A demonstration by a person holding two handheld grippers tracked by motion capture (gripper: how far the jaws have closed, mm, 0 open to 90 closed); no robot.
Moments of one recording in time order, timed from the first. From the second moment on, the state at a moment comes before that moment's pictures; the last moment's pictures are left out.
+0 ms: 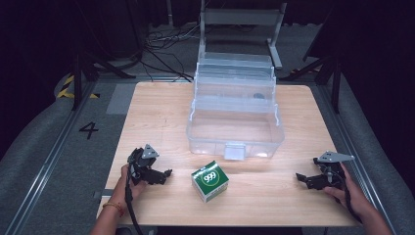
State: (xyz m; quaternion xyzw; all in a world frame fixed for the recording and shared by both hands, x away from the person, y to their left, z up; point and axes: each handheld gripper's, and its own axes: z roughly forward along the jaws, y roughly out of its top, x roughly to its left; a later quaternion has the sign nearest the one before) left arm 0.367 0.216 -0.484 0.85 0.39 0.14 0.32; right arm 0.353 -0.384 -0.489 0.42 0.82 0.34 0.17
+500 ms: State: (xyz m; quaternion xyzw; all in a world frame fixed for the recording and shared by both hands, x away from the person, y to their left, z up) left arm 0.353 0.211 -0.465 0.87 0.38 0.14 0.27; right arm 0.353 -0.384 -0.489 0.42 0.82 0.34 0.17
